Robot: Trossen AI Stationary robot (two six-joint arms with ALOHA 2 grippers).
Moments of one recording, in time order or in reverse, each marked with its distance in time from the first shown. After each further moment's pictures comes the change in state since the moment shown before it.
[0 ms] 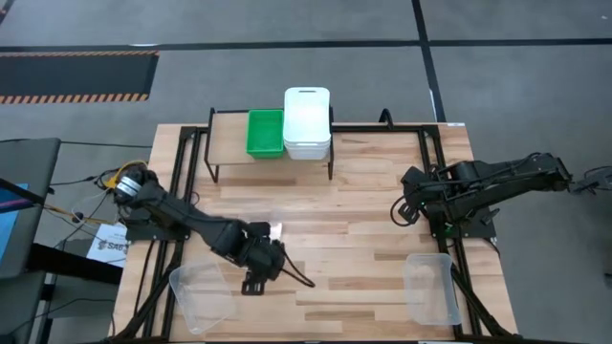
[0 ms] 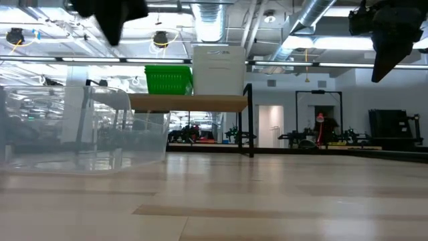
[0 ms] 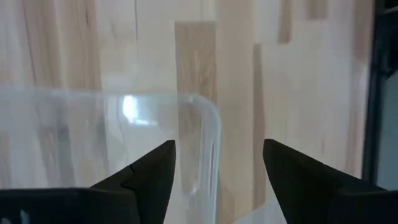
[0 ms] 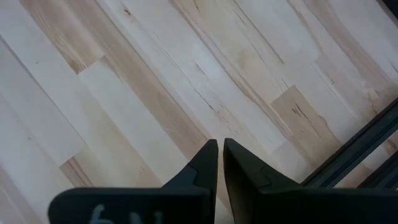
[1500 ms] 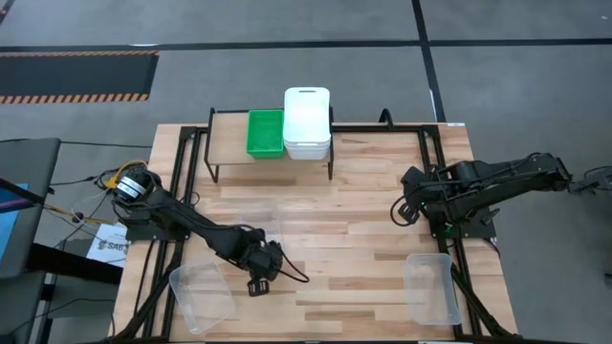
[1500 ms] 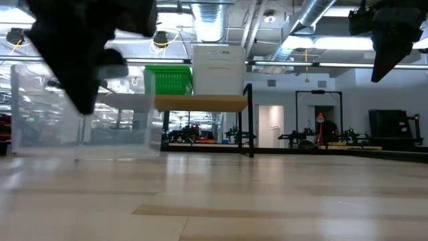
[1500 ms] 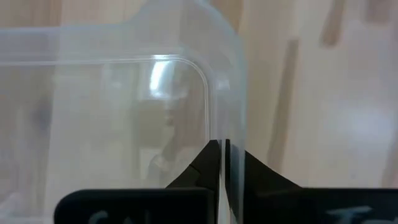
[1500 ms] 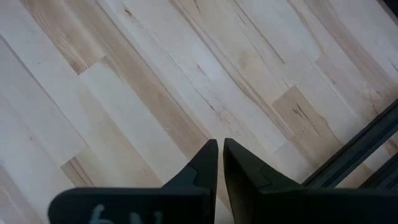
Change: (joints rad) left arm 0.008 0.002 -0.308 0.354 0.012 -0.186; right arm 0.000 0.000 0.000 0.003 -0.001 0.001
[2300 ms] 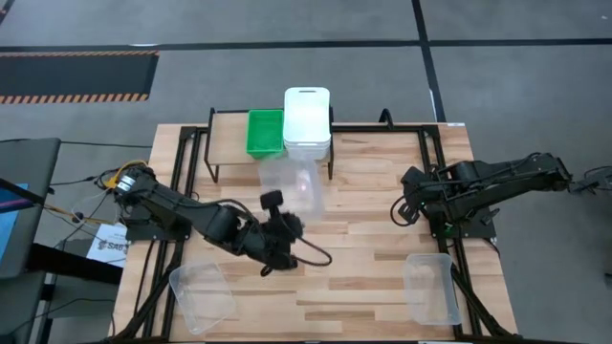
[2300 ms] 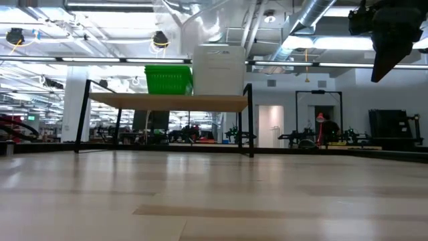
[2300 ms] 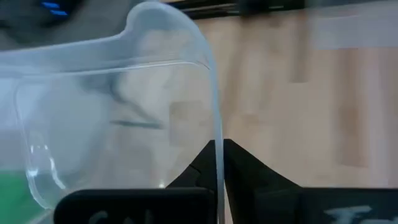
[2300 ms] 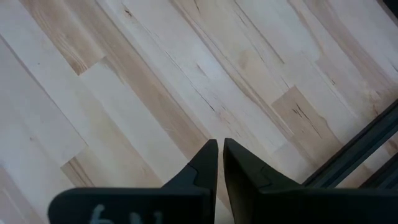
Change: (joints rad) left arm 0.040 -0.004 0.547 -0.214 -0.659 0.294; right arm 0.000 0.000 0.000 0.001 0.001 0.000
